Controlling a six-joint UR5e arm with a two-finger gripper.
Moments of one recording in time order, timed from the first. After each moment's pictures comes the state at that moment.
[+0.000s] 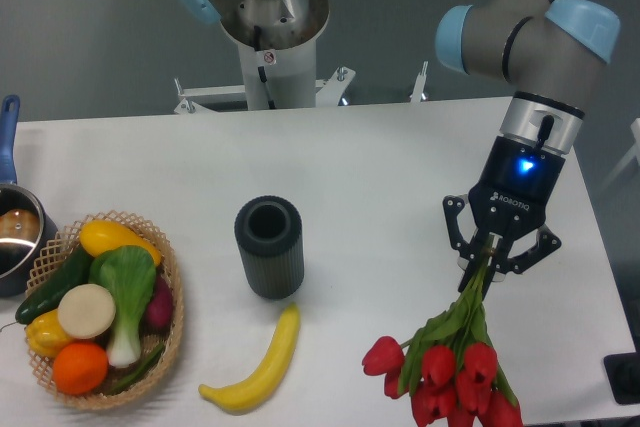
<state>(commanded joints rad) 2.79 -1.98 -1.48 -0.76 0.70 0.98</state>
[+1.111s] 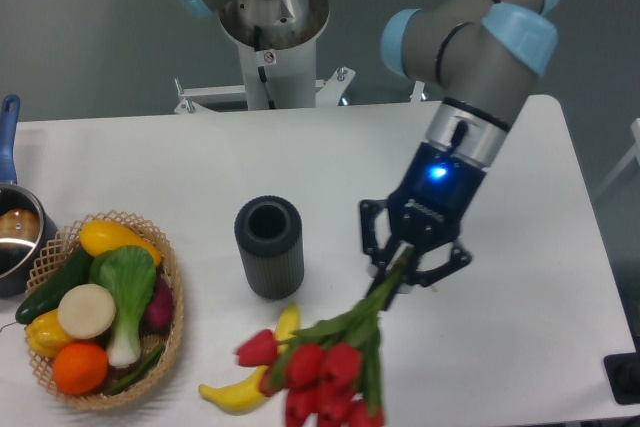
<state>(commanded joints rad) 2.61 -1.94 -1.54 -0.74 0.51 1.04</state>
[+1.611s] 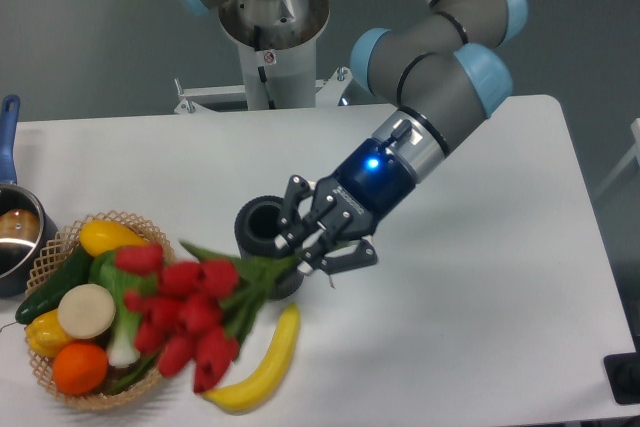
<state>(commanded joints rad) 2.63 -1.94 -1.75 -0.73 0.00 1.36</state>
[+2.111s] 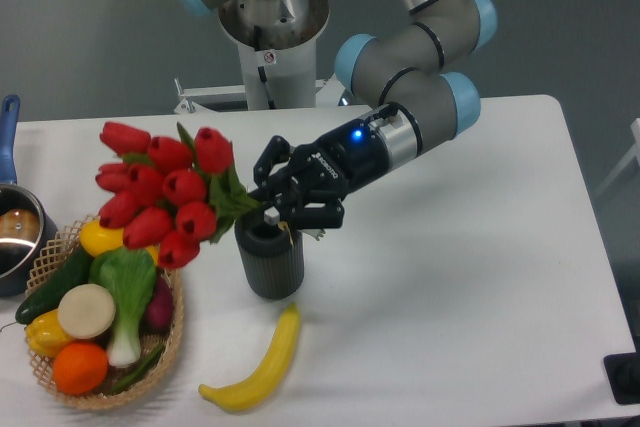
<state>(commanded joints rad) 2.64 -1.88 -1.93 -0.73 -0.23 1.46</state>
